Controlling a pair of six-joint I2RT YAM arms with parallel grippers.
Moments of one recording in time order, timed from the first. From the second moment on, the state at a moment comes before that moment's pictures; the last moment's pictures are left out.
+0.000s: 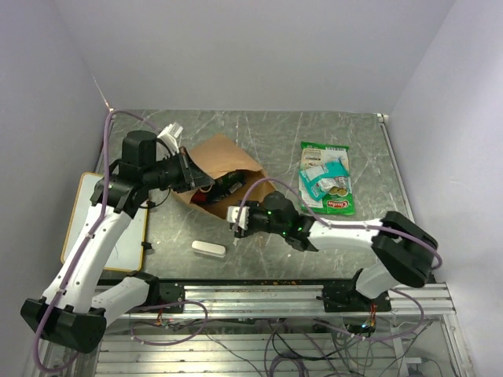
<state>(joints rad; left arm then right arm) -0.30 1.05 1.18 -0.67 0.55 -0.64 0.98 1.46 0.66 0.44 -0.26 -0.67</state>
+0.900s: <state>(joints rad) -0.30 1.01 1.08 -0.46 0.57 -0.78 0.99 1.45 0.61 0.52 -0.16 -0.70</state>
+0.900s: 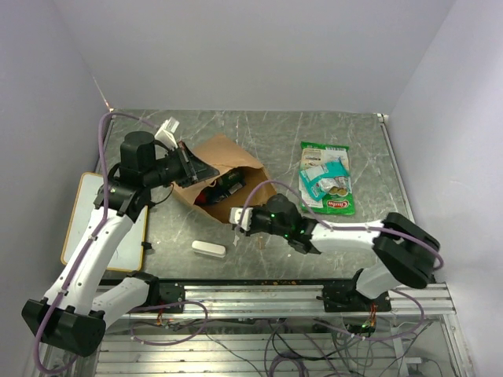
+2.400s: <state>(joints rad) -0.31 1.10 1.23 -0.56 0.65 -0.56 0.94 2.16 0.96 1.12 0.02 -0.43</state>
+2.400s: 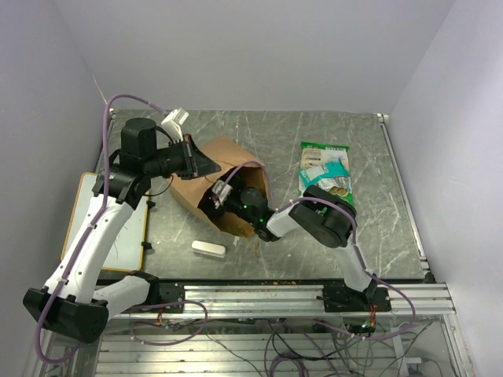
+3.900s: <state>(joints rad) -0.31 1.07 1.28 -0.70 0.40 -0.59 0.93 1.88 0.86 0.84 0.06 -0.35</state>
